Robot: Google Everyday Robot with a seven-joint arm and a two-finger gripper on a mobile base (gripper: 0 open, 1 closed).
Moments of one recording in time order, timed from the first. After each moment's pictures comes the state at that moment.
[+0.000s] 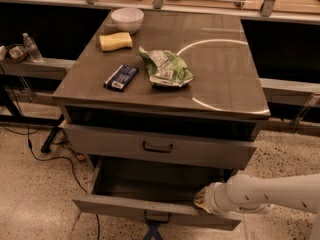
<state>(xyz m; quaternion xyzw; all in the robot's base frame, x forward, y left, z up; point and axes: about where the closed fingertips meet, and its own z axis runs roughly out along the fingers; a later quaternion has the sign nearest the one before) 0.458 -0.152 0.420 -0.57 0.78 0.07 0.24</state>
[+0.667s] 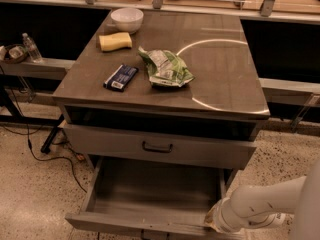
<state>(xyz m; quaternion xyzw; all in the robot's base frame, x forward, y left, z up) 0.379 -0.179 0.413 -0.54 0.83 0.08 0.14</state>
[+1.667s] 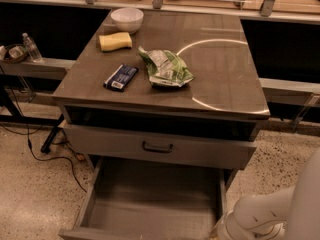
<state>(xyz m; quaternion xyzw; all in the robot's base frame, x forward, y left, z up) 0.337 -0.191 0.409 -0.52 0.85 0.09 0.10</state>
